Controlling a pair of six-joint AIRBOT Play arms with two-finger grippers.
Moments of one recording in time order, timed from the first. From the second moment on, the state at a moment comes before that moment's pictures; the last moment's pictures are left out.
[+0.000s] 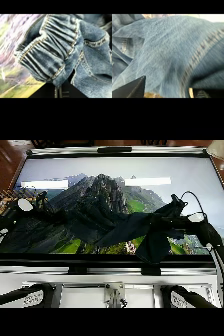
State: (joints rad) left arm -0.01 -1.32 1.04 1.15 -1.06 -1.65; right arm -0.08 -1.23 0.78 -0.66 0.92 1.07
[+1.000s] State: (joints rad) left arm 0.01 -0.98 2.14 1.16 -0.98 -1.66; right arm -0.01 -0.86 1.77 -0.90 0.83 1.02
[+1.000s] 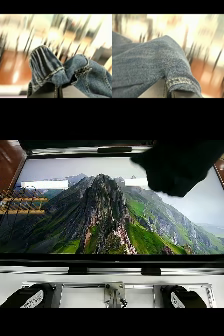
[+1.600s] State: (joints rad) left arm 0.01 -0.74 1.43 1.26 -1.37 -1.65; right arm -0.01 -0.84 1.55 -1.31 1.44 1.24
